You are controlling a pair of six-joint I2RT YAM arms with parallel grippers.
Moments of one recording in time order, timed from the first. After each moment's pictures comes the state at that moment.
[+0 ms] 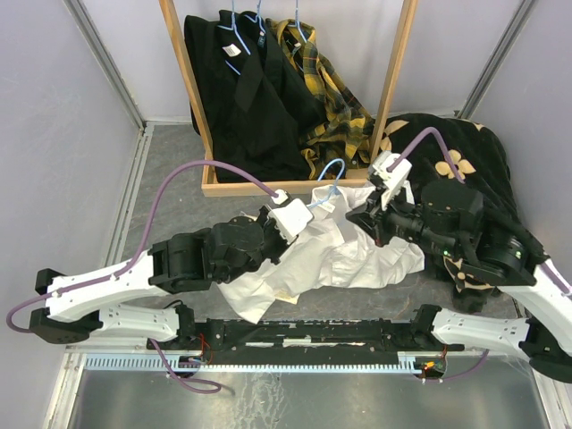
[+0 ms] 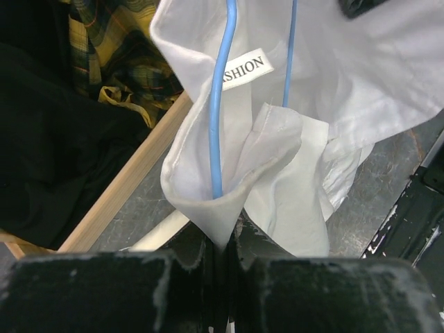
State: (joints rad) left arm -1.35 1.06 1.26 -0.56 -0.52 0.06; right arm 1.01 0.94 1.49 -0.89 0.12 0.08
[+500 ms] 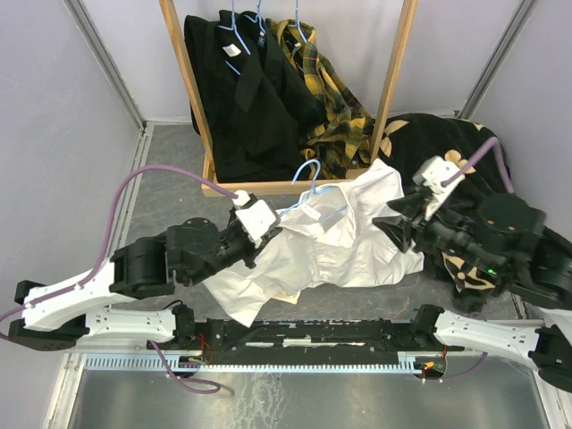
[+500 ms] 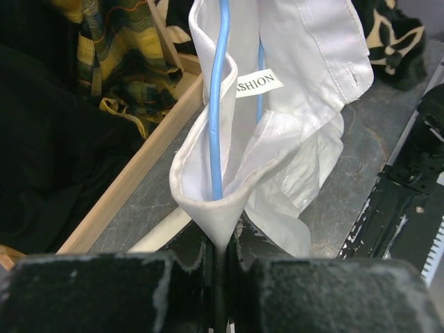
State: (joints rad) left arm -1.35 0.92 1.25 -0.60 -0.46 0.07; right arm 1.01 0.85 1.52 -0.93 0.18 0.02
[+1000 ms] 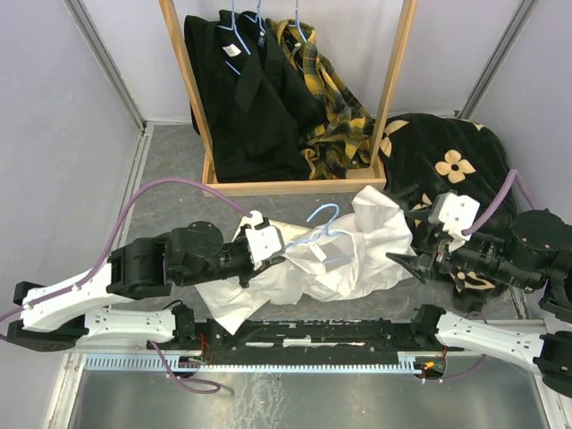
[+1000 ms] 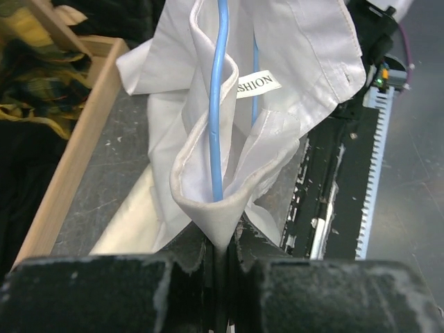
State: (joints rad) left arm -1.35 0.88 1.25 -0.73 -0.16 0.11; right arm 1.01 0.74 1.56 -1.07 0.03 -0.23
